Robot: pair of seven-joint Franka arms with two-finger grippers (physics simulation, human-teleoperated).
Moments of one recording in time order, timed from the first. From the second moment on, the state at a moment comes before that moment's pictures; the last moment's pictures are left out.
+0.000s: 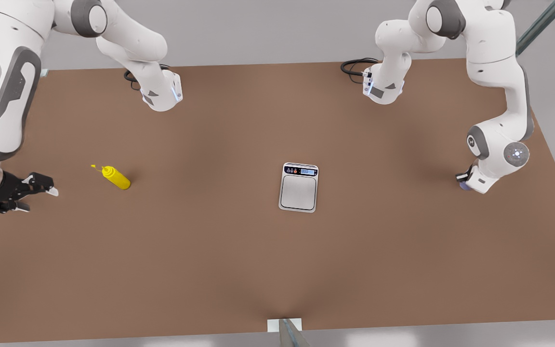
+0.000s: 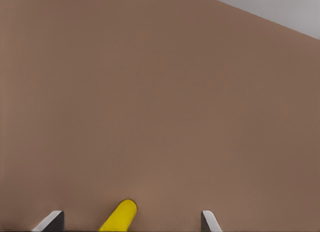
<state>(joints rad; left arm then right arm) -0.14 0.34 0.46 -2.18 0.06 2.39 0.17 -0.22 0.30 -0.12 -1.46 0.20 1.68 -0.90</state>
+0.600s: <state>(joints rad) -0.36 0.35 0.26 -2.06 -0.05 2.33 -0.18 -0.72 0.50 -0.12 -1.96 0.70 1.72 -2.32</state>
